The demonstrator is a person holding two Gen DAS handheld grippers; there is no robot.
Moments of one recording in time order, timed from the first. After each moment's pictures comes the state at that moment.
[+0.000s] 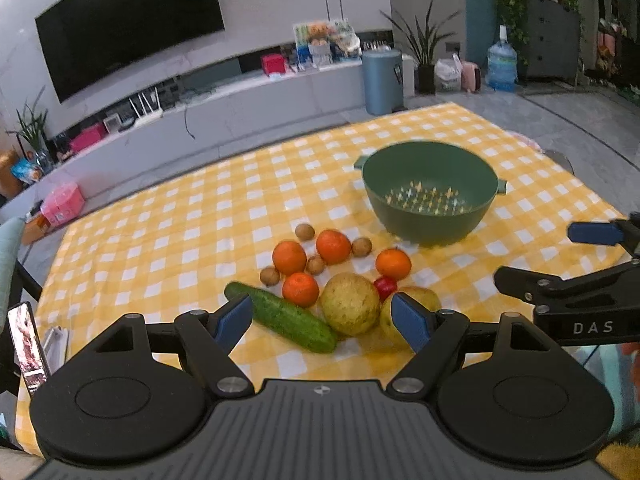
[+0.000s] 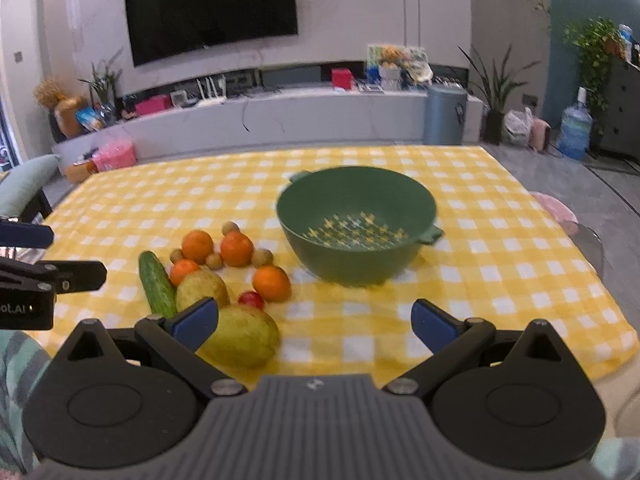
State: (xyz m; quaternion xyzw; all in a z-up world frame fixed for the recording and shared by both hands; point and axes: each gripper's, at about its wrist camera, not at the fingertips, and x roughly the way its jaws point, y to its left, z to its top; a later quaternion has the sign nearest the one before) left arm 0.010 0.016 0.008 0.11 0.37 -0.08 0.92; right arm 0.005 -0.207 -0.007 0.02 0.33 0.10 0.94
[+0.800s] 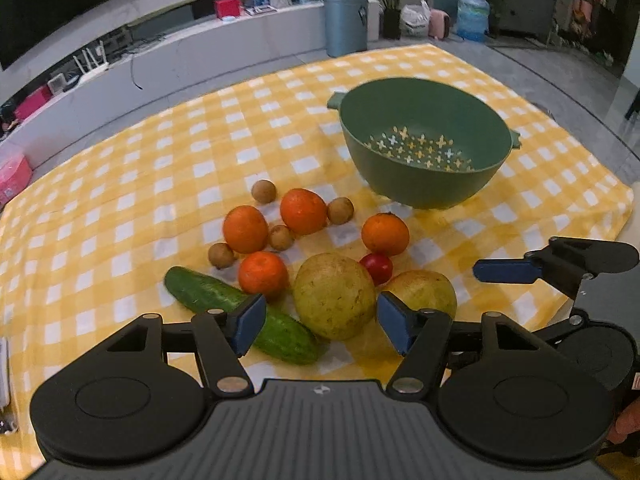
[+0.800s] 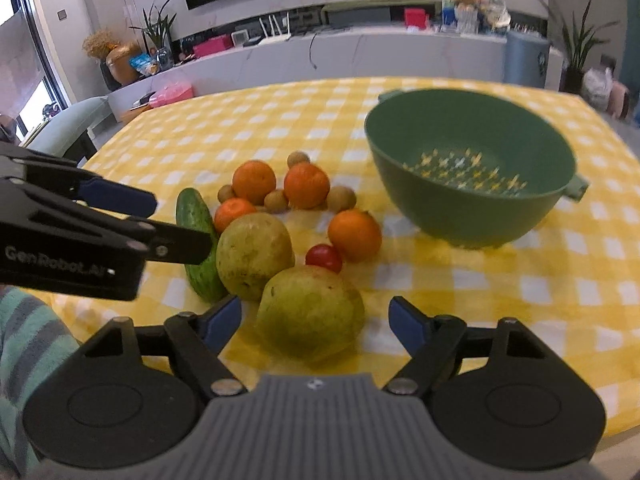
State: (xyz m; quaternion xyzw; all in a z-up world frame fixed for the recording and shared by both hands) left arm 0.089 0.012 -0.053 0.11 0.45 -0.15 0.87; right arm 0.074 -0.164 -0.079 0.03 0.43 0.20 0.88
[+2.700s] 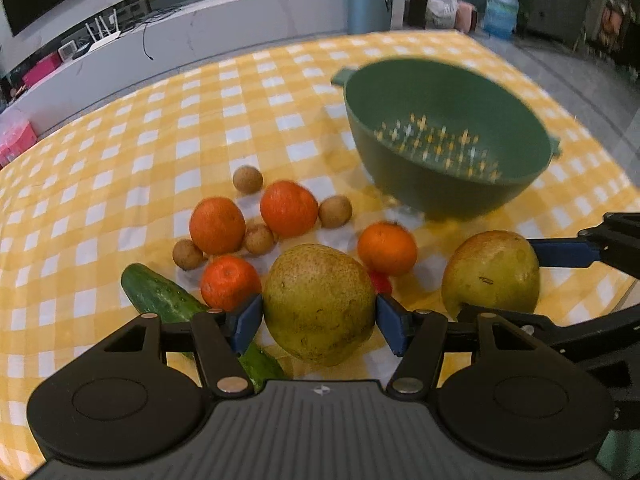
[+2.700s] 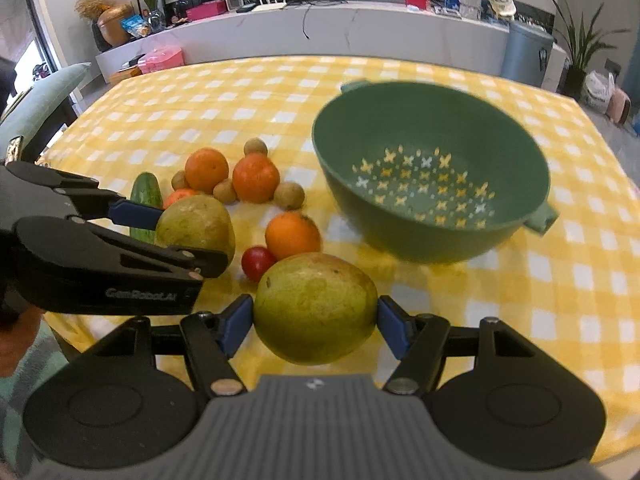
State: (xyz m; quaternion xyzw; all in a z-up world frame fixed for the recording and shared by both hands) left arm 0.123 -0.014 -0.081 0.07 0.48 -0.11 0.87; right arm 0.105 -0.191 -0.059 -0.03 0.45 0.19 0.87
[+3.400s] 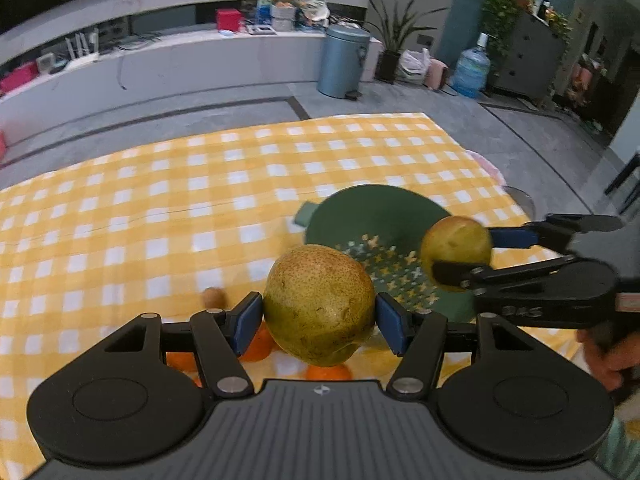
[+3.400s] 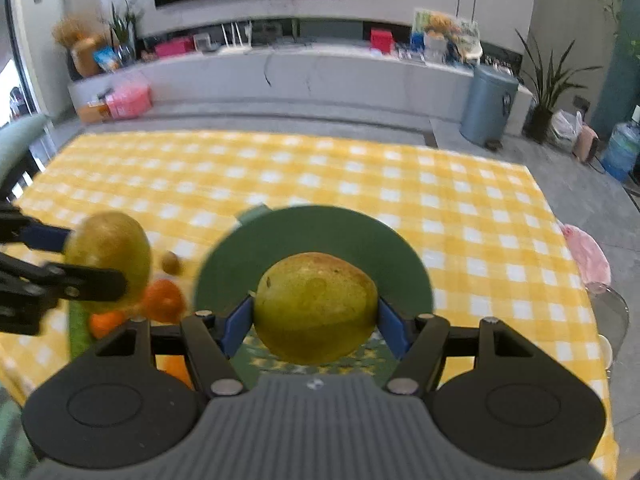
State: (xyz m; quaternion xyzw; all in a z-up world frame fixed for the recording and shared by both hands) left arm 0.185 -0.027 -0.006 0.00 0.44 -0.17 0.88; right arm 0.205 -0.246 -0.008 -0.06 0.42 0.14 0.90
